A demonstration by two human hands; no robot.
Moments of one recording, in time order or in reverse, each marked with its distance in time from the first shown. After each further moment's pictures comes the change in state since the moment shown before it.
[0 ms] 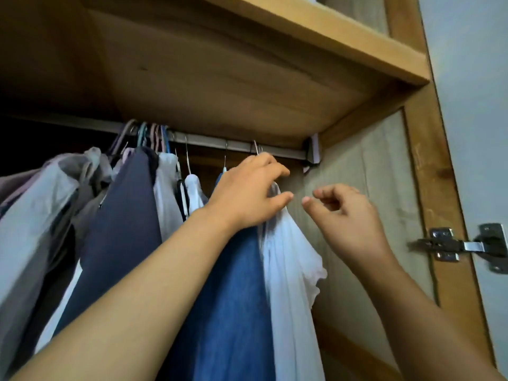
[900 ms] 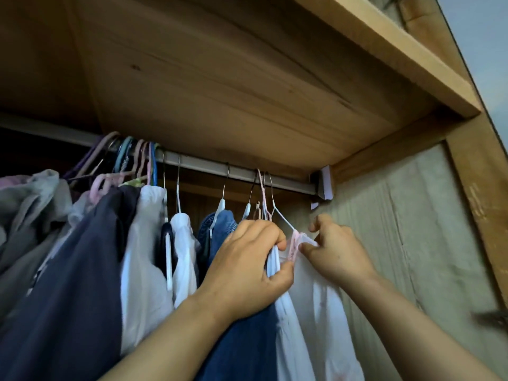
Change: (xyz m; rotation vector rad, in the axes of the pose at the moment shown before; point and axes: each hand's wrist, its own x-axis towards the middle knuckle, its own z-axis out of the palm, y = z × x) left_hand -0.004 -0.063 0.092 -0.357 0.214 0.055; right_hand 0.094 0.046 0.086 -0.468 -0.176 -0.046
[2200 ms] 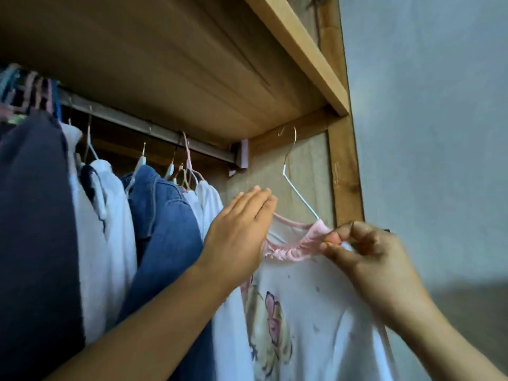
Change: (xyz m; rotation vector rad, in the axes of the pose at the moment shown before) left_hand -0.003 0.085 0.040 0.112 0.076 0.221; right_hand -0.160 0.023 -0.127 0.313 0.249 0.046
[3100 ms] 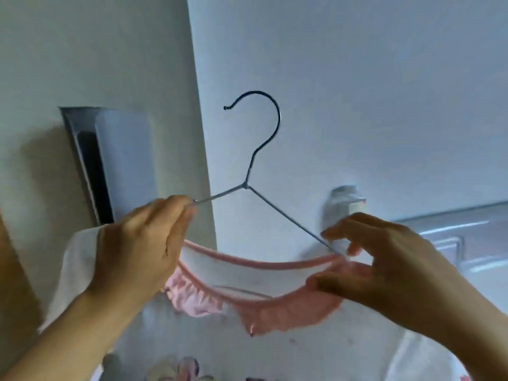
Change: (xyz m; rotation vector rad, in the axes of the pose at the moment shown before) left_hand -0.050 0.405 -0.099 -0.914 0.100 -0.013; right_hand -0.275 -0.189 -0.386 -1.276 -0.140 0.567
